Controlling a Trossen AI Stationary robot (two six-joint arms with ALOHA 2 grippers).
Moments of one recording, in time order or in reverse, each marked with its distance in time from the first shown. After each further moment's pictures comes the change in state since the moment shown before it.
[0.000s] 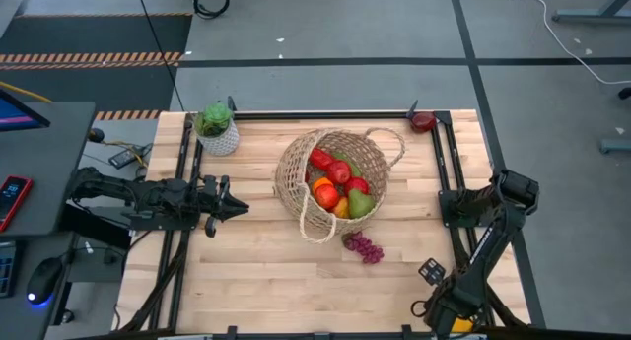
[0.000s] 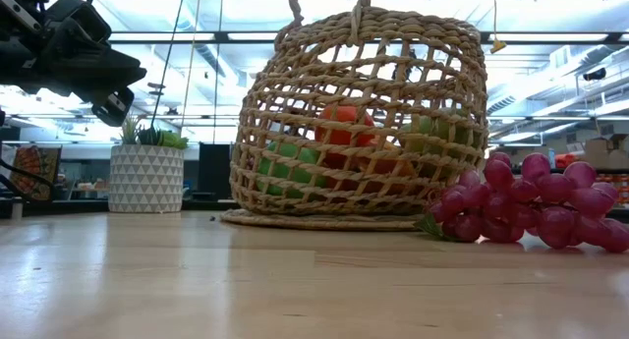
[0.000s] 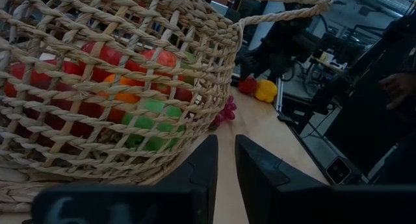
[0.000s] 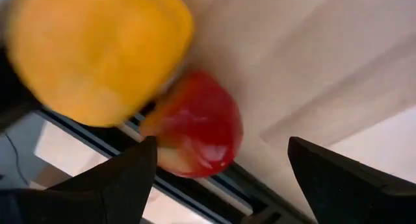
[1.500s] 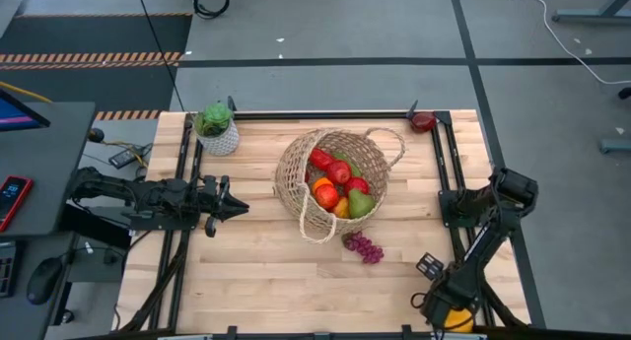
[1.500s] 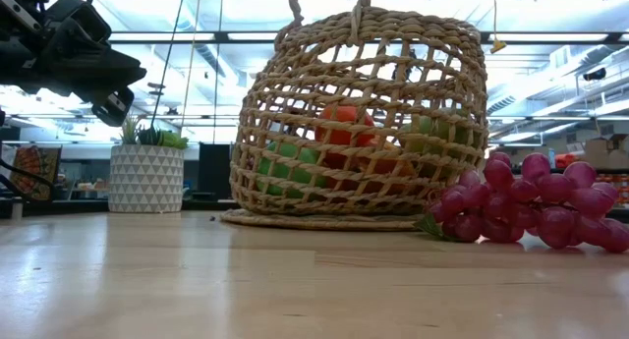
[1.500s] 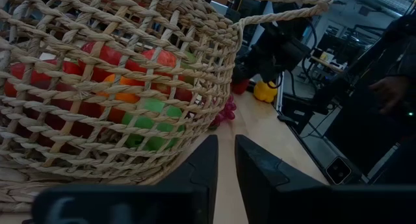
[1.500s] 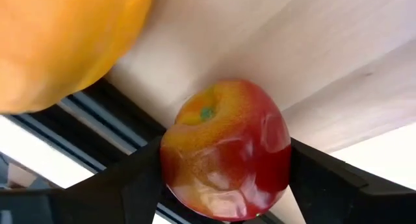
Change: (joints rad) left arm 0.000 0.000 0.000 0.000 0.000 0.000; right arm -0.037 -0.001 -0.132 0.094 0.028 -0.113
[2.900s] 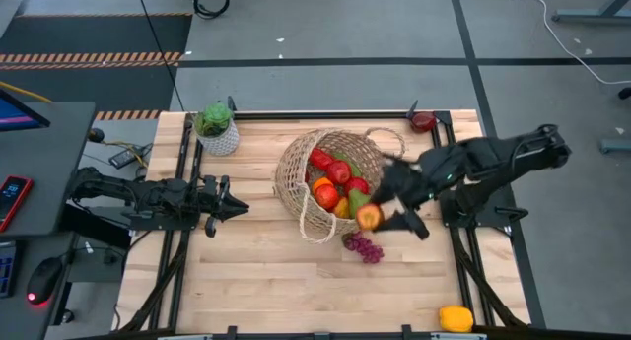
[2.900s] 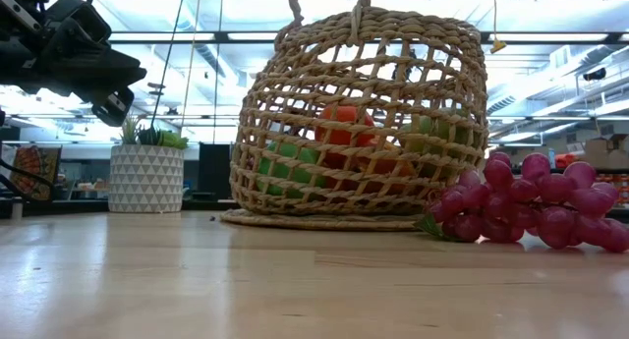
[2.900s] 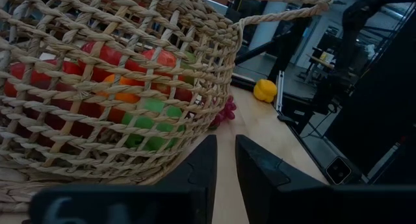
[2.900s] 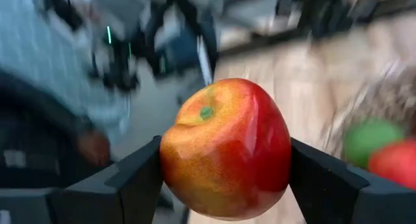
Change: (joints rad) left arm 0.000 0.000 0.000 0.000 0.000 0.000; right arm -0.717 -0.596 0.345 0.421 0.156 0.250
